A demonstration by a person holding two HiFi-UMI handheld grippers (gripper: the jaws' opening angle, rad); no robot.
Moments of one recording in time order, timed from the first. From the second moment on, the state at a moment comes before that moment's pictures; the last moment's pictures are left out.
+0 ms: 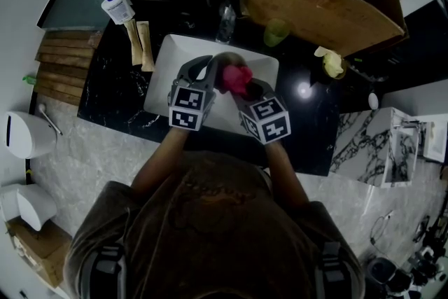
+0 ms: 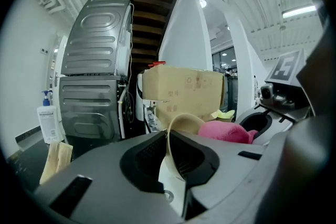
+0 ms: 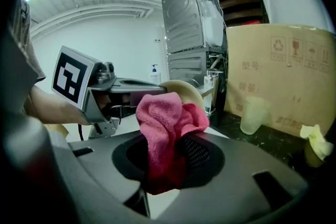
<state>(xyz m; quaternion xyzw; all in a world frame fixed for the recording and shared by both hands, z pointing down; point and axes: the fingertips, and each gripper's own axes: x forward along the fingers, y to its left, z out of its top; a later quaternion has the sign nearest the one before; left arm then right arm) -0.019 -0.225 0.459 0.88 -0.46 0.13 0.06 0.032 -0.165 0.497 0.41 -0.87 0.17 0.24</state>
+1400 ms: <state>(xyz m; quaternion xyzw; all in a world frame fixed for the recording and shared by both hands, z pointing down) -0.010 -0.211 0.471 0.89 -0.42 0.17 0.07 0.017 -0.187 0.461 0.41 -0.88 0.11 0.22</state>
